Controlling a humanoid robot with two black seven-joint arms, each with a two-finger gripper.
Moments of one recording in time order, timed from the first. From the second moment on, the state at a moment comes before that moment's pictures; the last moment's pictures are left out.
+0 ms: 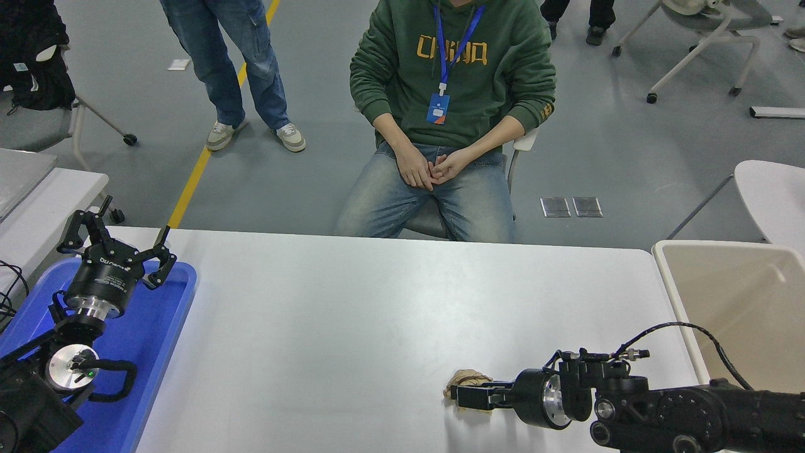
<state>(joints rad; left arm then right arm) -0.55 0.46 -0.60 -0.39 -0.23 -0.70 -0.59 0.81 -0.39 -0.20 1.21 -1.21 -0.10 0.03</state>
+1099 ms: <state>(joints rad) -0.55 0.46 -0.60 -0.39 -0.23 -0.70 -0.59 0.83 -0.44 -0.21 1.22 -1.29 -0.02 0.03</state>
